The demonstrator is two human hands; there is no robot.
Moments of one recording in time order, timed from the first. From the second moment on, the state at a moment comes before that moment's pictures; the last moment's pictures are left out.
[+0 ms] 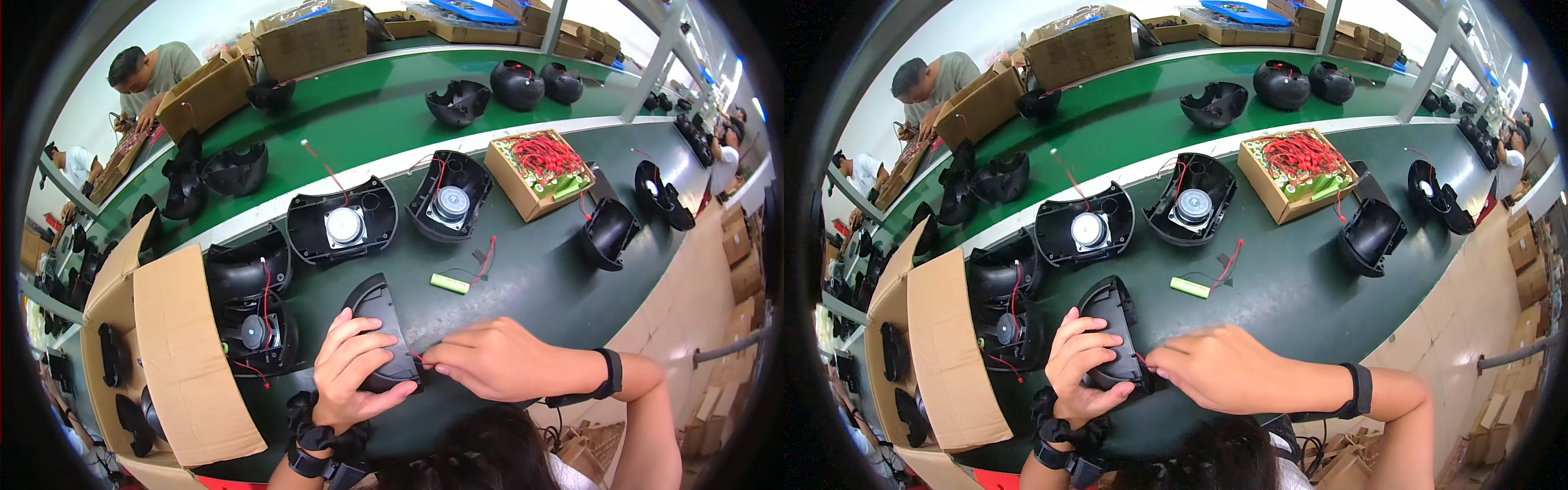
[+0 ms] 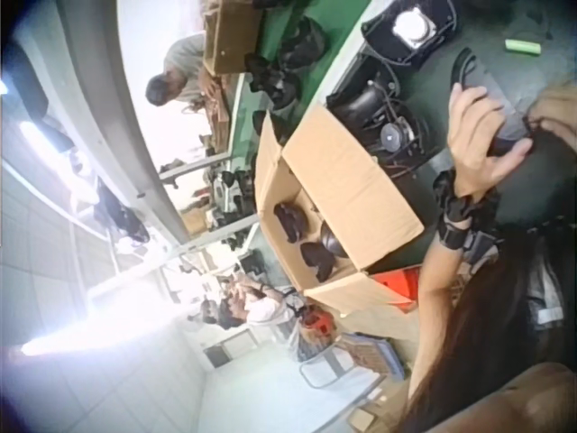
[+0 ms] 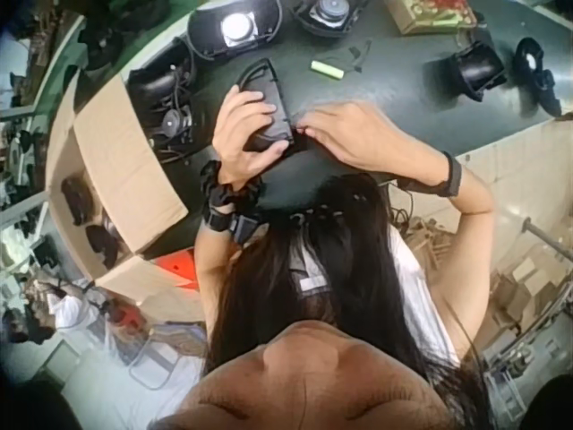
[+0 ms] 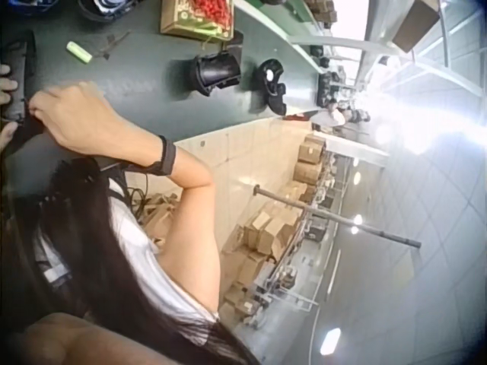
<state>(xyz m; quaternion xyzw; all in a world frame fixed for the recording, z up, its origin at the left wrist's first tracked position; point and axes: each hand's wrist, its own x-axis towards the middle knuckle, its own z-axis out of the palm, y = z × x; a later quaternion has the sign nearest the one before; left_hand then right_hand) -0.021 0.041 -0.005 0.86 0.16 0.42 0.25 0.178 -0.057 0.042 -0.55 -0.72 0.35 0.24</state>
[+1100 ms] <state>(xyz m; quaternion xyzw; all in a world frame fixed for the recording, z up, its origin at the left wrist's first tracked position) -0.018 0.019 -0.008 0.72 0.25 0.52 0.38 0.250 -0.035 0.034 -0.60 -0.77 -0.03 0.20</state>
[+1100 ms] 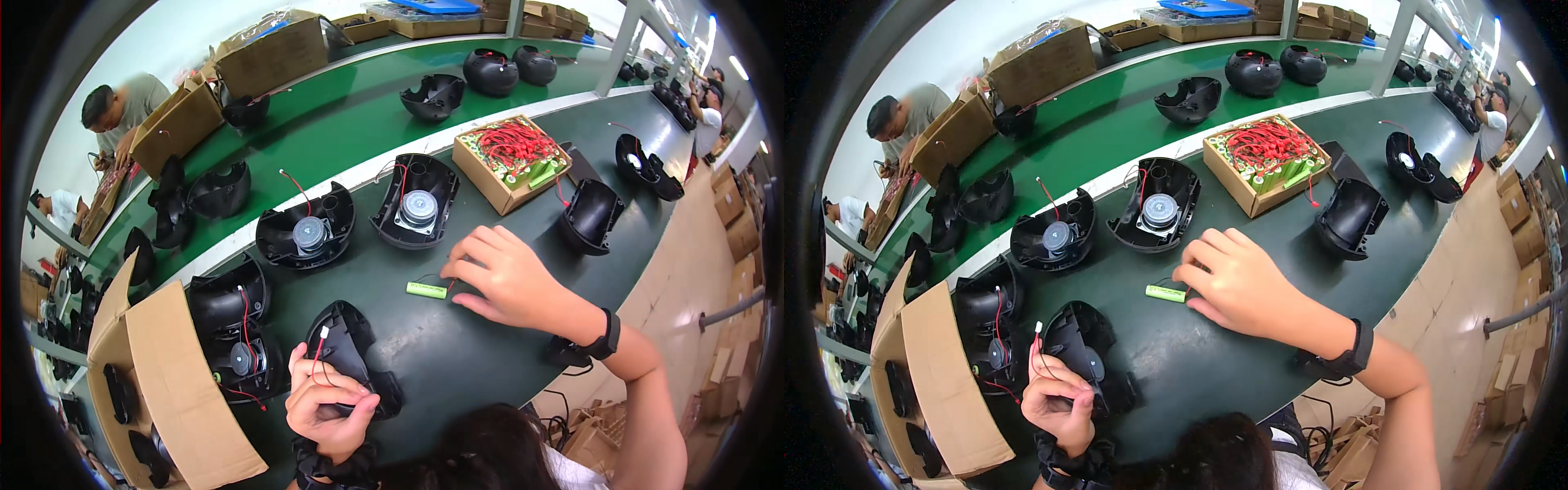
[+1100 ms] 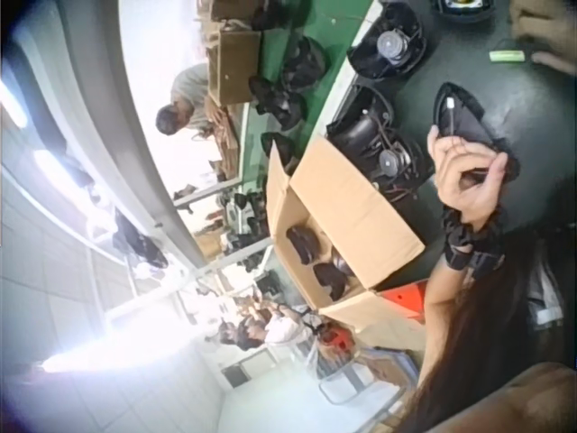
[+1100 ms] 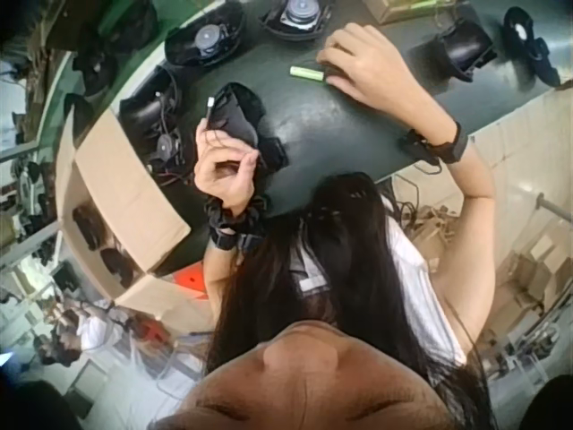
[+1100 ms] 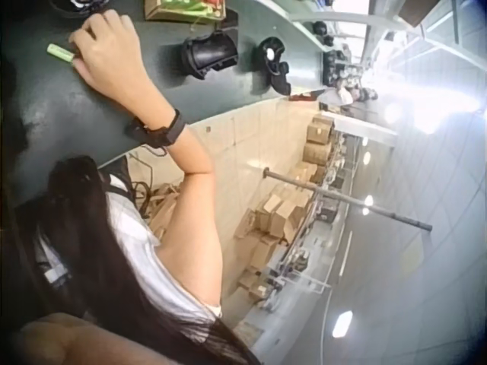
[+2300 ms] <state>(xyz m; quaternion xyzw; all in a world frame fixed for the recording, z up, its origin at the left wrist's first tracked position) -0.028 0.026 0.004 0.81 0.19 0.42 0.37 0.193 -0.005 -0.007 -0.44 -0.64 0.39 0.50</state>
